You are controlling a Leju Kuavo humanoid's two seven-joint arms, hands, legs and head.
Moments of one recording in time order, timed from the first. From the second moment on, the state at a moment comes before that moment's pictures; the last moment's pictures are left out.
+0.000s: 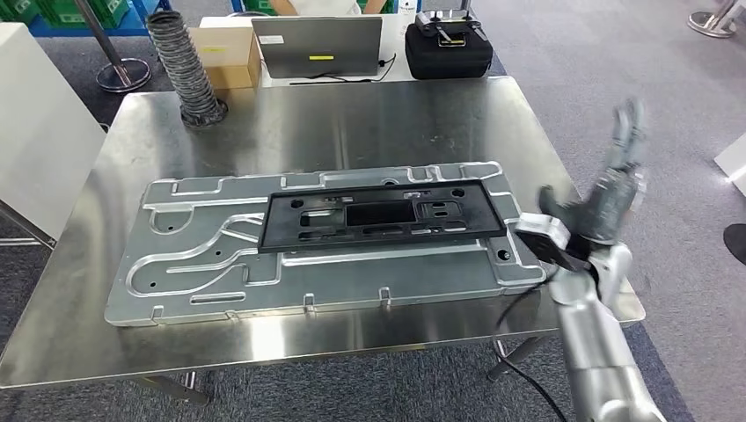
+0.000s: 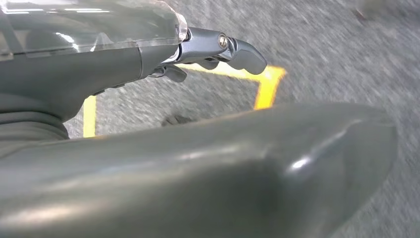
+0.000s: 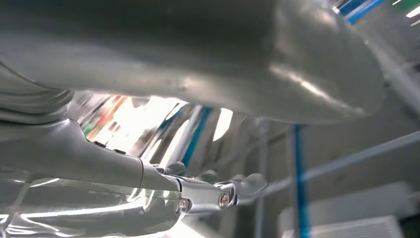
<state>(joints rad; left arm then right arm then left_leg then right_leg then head) -0.09 -0.10 1.22 -0.21 -0.87 -0.03 -0.46 -0.38 -0.17 -0.07 -1.41 0.59 -0.69 -0.68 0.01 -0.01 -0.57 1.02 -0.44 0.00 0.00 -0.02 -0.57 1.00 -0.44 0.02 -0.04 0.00</state>
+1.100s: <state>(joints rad) -0.09 -0.10 1.23 -0.21 -0.86 0.00 -0.46 0.06 -0.02 -0.61 -0.99 0.64 -0.69 -0.68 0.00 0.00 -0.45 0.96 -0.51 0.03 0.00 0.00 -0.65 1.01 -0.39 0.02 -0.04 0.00</state>
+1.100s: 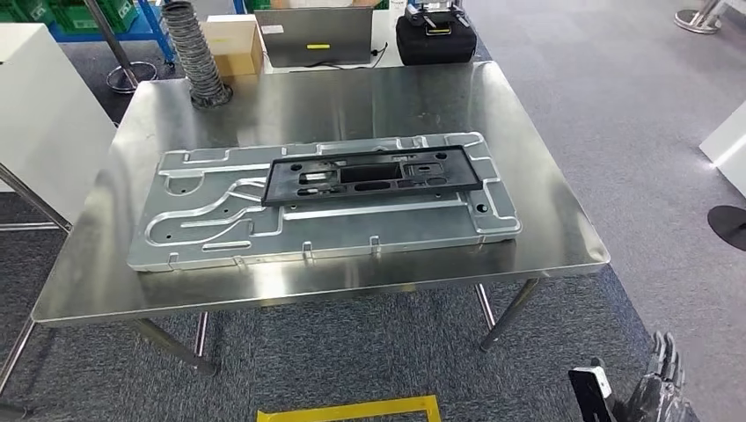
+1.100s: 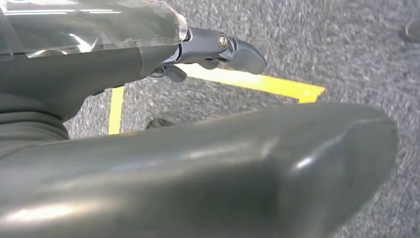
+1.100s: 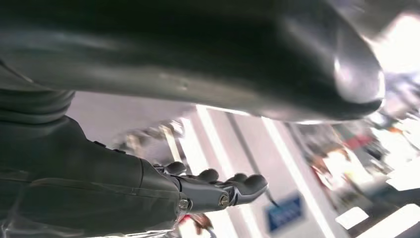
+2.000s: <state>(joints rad) -0.09 -0.14 1.16 -0.21 -0.97 0.00 -0.40 -0.03 0.04 -0.81 -0.23 0.79 -0.36 -0.08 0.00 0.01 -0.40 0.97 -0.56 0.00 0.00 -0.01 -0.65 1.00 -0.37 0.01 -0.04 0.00</state>
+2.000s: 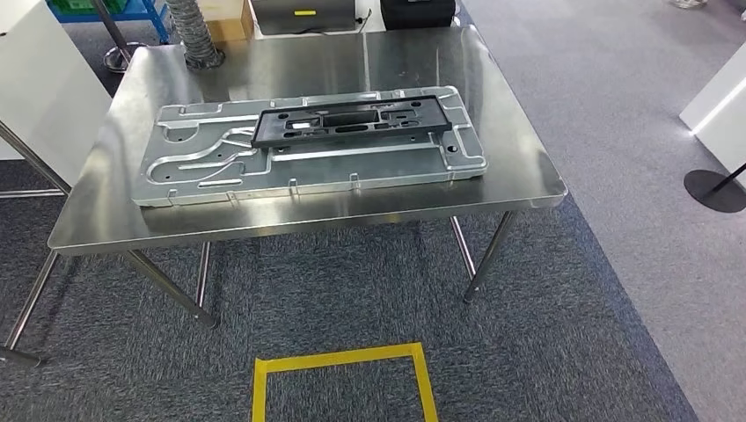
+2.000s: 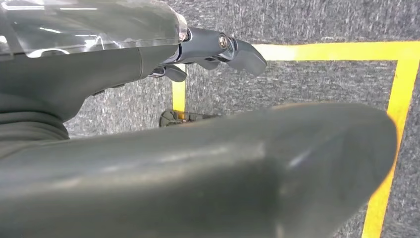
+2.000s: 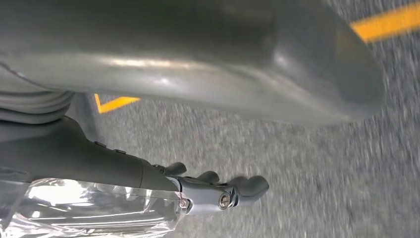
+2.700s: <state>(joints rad) -0.09 -0.14 1.16 -0.21 -1.00 -0.01 -0.39 -0.06 0.05 -0.81 -0.21 0.82 -0.28 -0.03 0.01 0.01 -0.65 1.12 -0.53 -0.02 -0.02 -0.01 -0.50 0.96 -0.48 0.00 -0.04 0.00</state>
